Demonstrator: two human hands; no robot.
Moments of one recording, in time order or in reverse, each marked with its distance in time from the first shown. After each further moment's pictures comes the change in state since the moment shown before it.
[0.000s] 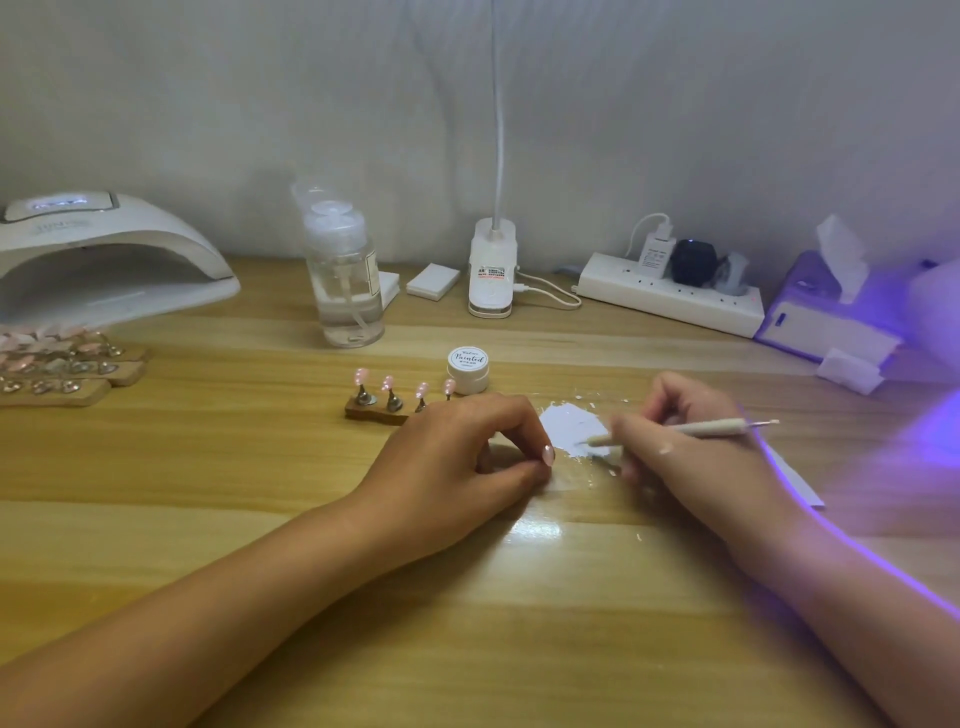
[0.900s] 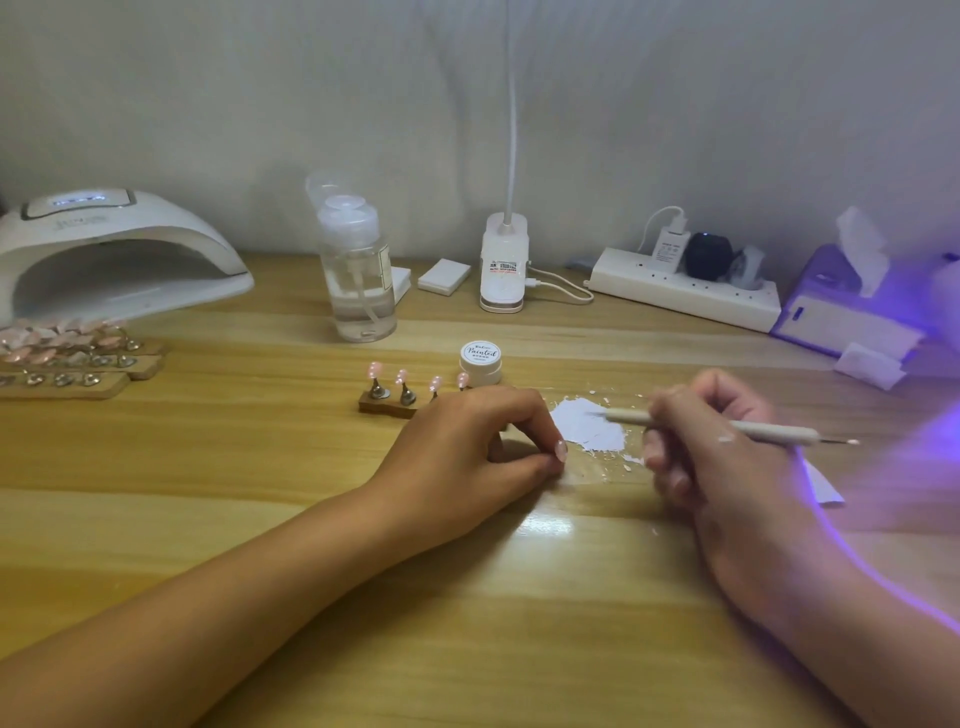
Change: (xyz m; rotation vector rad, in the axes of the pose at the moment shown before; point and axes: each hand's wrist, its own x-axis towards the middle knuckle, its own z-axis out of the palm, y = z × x) left_hand 0.000 -0.005 0.002 -0.023 0.012 -0.048; right_hand -0.017 -0.016 0.006 0.638 0.069 0.077
